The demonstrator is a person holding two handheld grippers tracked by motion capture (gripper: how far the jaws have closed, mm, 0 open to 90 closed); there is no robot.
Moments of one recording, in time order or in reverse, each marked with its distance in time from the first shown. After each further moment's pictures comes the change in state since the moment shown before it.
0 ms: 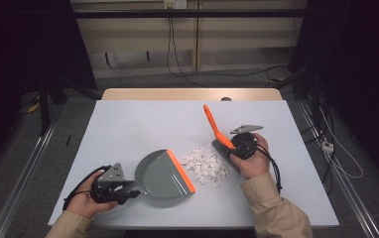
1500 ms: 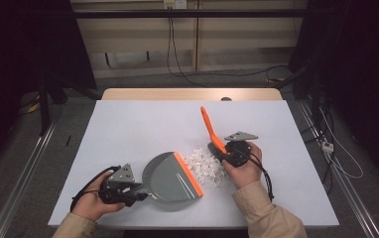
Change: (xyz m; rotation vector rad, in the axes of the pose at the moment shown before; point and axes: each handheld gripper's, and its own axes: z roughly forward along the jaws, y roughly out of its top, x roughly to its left) left arm -0.015 0.019 0.011 0.038 -0.052 -0.006; right arm 0.031 -0.009 0.000 -0.074 -0.045 0.076
